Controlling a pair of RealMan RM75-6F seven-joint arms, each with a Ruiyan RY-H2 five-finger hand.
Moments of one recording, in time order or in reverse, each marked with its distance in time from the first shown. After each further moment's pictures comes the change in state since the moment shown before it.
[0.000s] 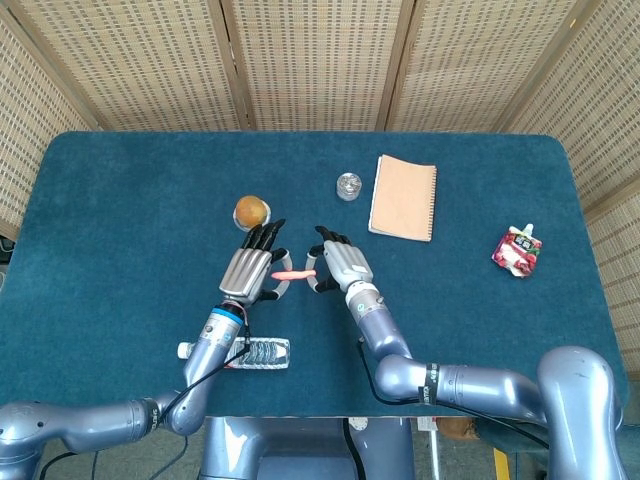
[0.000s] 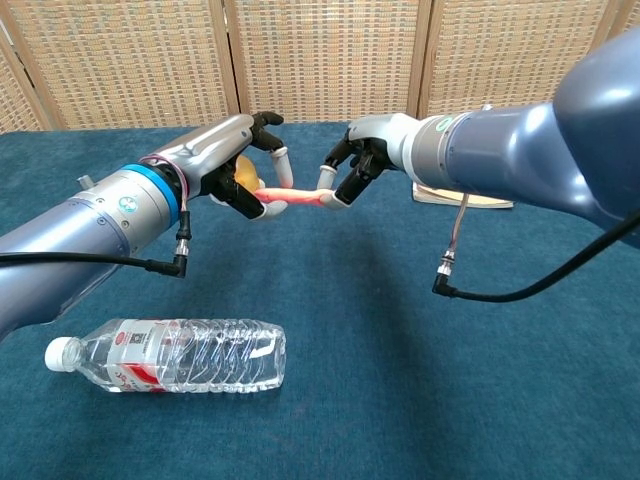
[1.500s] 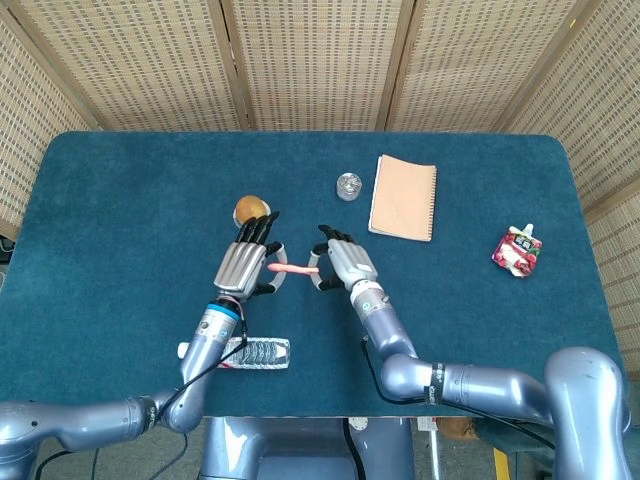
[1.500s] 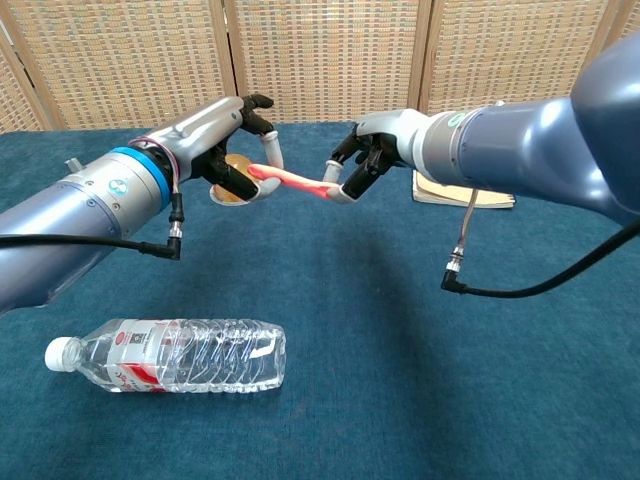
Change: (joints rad) left arm 0.001 0.027 -0.020 -0.025 -0.013 0.026 0.017; right arm -0.016 0.026 -0.005 -0.005 -0.007 0.001 0.020
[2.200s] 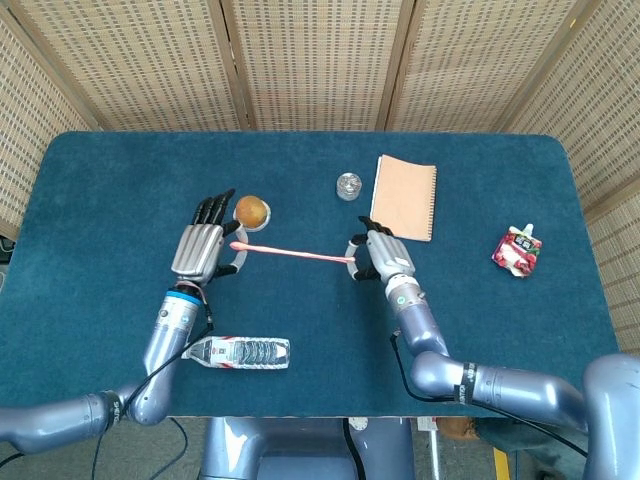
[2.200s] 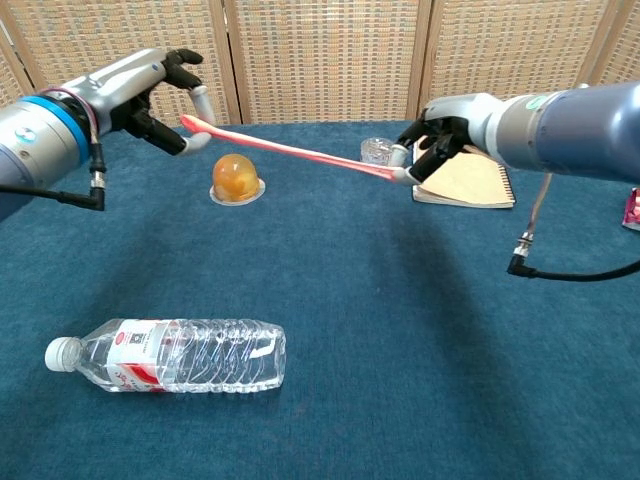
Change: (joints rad) left arm 0.066 0.175 -0.020 -0.099 -0.014 0.035 -0.023; right arm -0.093 0.115 -0.025 -0.063 -0.008 0.038 0.030
